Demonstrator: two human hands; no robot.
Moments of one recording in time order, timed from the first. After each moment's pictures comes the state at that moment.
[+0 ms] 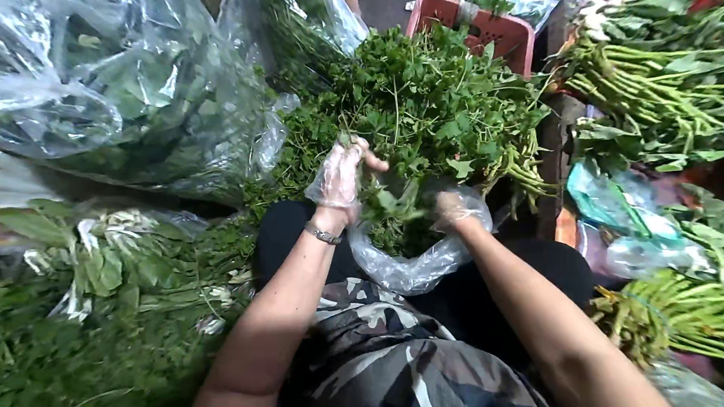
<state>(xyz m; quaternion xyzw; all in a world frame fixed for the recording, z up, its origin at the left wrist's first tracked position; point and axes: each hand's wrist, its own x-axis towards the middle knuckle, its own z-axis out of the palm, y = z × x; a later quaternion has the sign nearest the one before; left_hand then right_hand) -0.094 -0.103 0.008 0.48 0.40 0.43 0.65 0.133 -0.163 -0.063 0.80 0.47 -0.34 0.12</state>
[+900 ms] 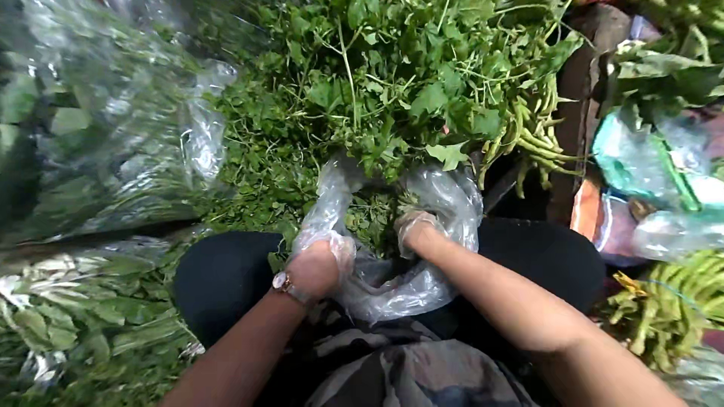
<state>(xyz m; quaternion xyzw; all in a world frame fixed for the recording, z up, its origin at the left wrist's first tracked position) -0.073 -0.123 -0.006 0.78 0.36 -0.44 0.27 0.083 -0.165 -0.087 0.67 0.47 -0.45 0.35</state>
